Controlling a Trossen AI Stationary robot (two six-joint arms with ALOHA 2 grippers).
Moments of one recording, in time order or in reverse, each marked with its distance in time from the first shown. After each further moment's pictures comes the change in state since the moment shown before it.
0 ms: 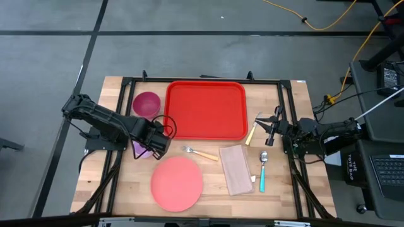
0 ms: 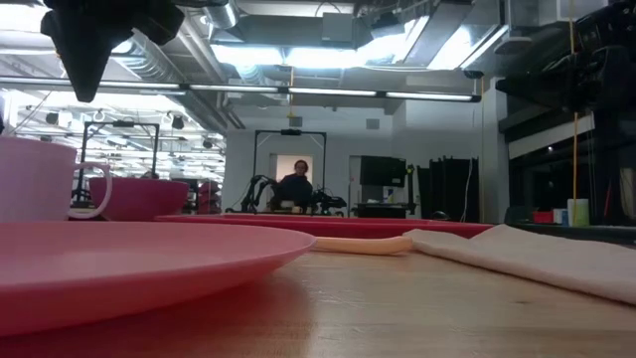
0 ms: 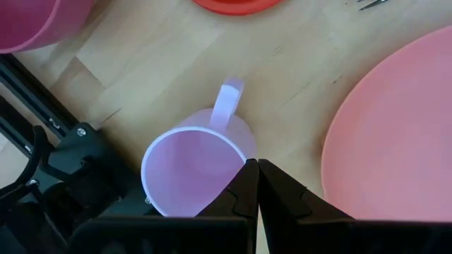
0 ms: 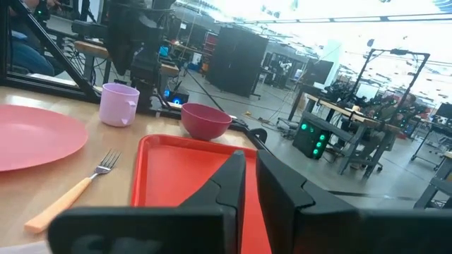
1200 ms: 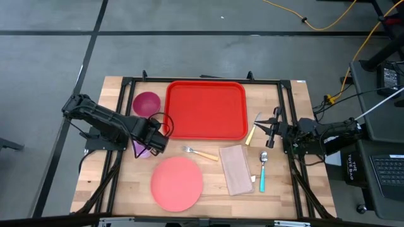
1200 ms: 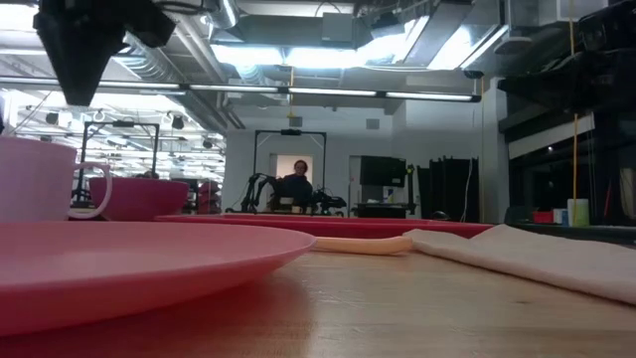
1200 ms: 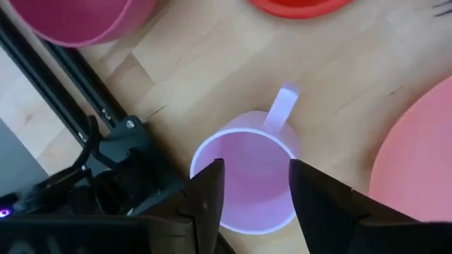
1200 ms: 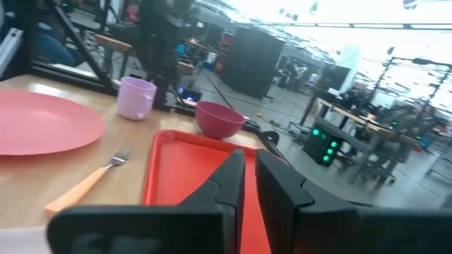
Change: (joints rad) left arm 0.008 0.000 -0.020 -0.113 -0.061 -0.055; right arm 0.000 0.000 0.000 -0.020 -0.070 -0.032
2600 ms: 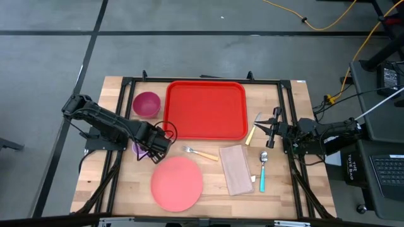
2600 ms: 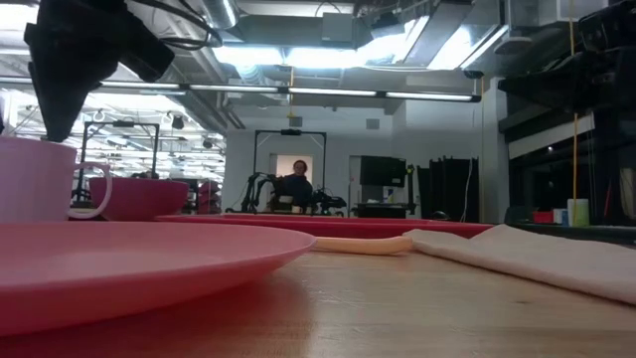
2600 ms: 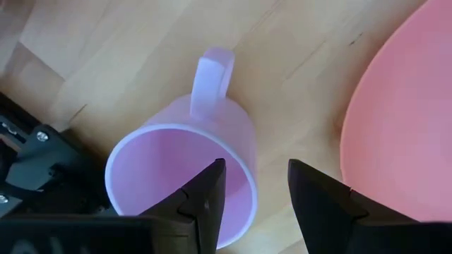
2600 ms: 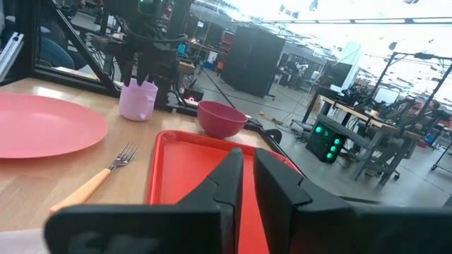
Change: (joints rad) left arm 0.002 0.000 -0.148 0.264 0.157 0.149; right arm 0.000 0.000 0.000 -0.003 -0.002 0.027
